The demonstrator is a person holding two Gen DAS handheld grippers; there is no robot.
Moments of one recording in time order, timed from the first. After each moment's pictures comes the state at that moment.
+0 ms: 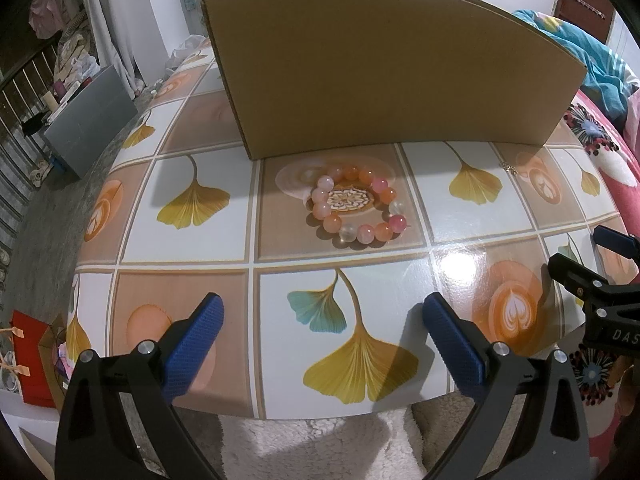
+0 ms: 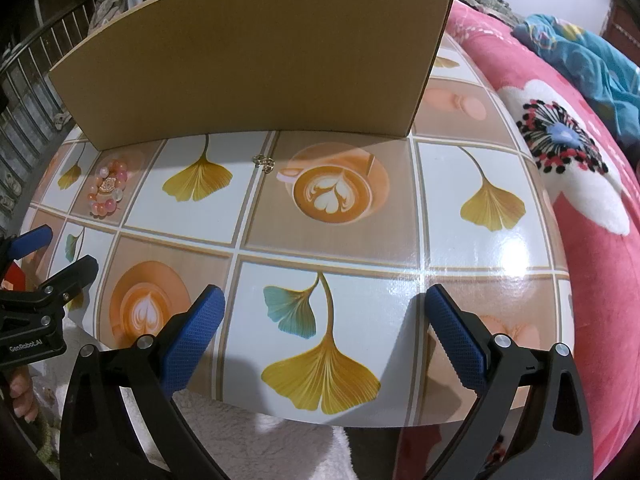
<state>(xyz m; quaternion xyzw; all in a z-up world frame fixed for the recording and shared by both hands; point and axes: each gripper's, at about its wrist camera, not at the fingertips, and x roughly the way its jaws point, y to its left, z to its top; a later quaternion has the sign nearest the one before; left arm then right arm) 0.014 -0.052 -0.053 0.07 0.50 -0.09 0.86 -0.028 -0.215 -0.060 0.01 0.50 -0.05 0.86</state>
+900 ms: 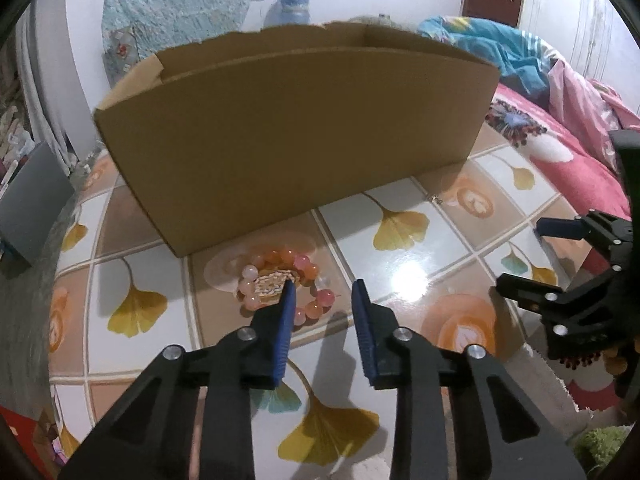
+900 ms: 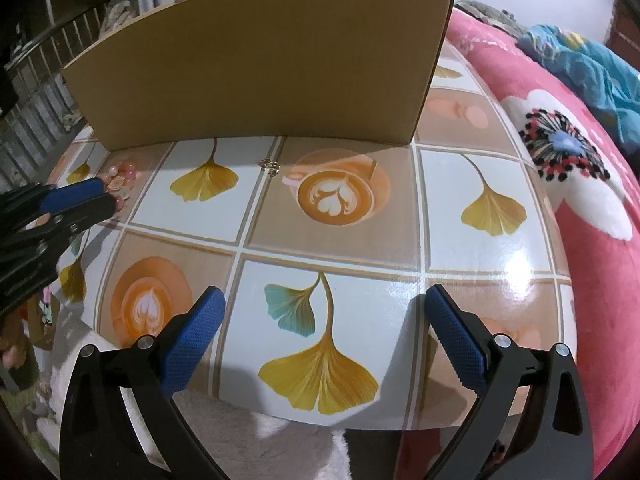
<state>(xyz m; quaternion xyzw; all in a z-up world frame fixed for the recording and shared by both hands) 0.027 -0.069 -0.041 0.11 0.43 -0.24 0.86 -0.033 -0.217 -0.059 0.00 0.48 -0.03 0.88</state>
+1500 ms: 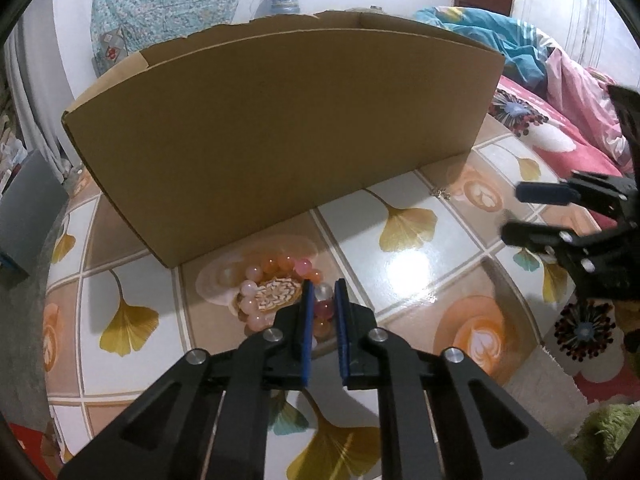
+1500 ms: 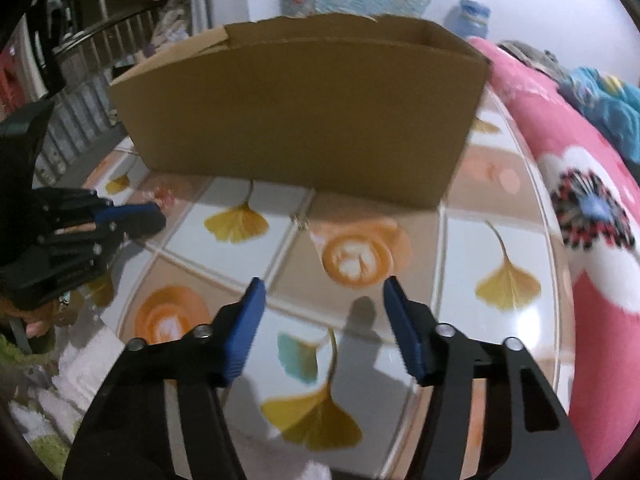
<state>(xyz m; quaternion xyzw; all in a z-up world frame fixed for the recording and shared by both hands) 0.036 -0.072 -0.048 0.12 0.43 -0.25 0.86 -0.011 -0.226 -0.040 -0.02 0.43 0.07 0.90</state>
